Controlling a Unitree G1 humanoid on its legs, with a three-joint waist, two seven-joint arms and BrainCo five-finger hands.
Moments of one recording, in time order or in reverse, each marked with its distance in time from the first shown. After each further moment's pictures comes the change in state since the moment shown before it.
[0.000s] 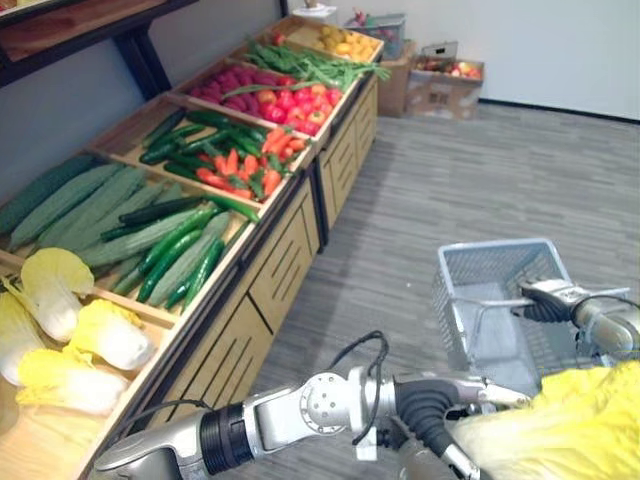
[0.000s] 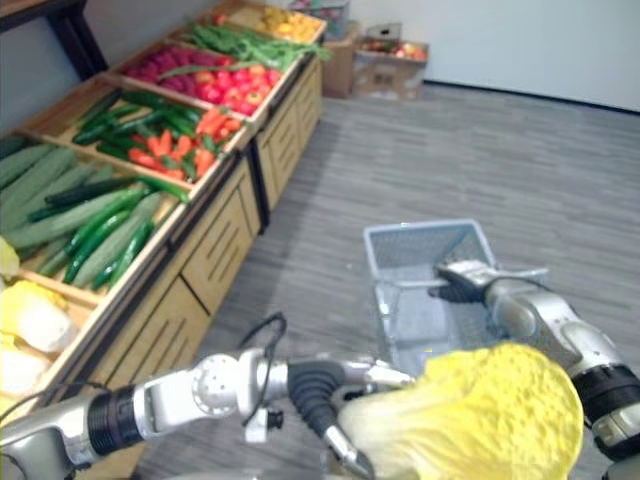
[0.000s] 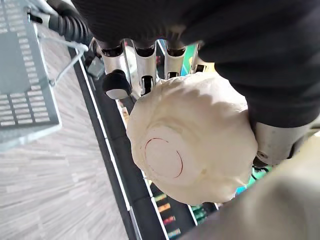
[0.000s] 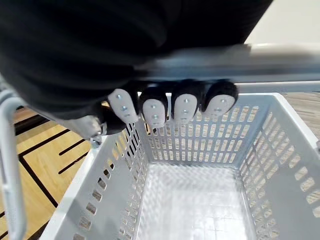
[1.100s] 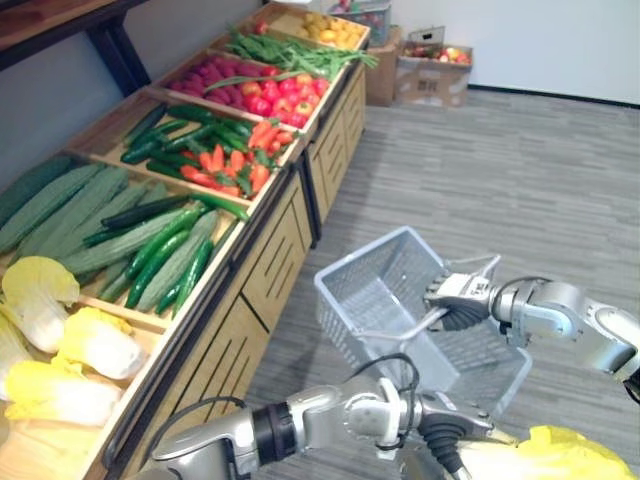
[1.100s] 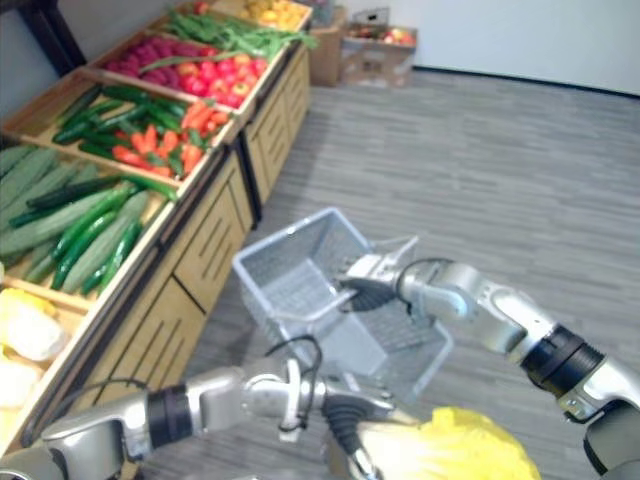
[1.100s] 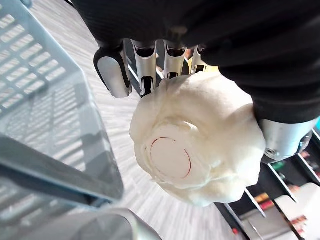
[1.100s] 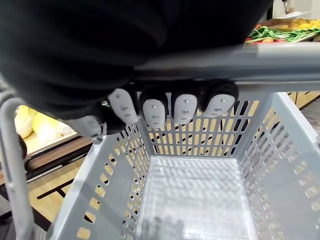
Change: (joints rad) left arm -0.005 -0.301 0.001 0.488 0.526 0.013 -0.035; right arm -0.228 0.014 0.312 -0.406 0.164 -0.054 0.164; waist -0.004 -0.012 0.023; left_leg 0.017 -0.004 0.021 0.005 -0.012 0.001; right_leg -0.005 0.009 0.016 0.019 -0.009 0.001
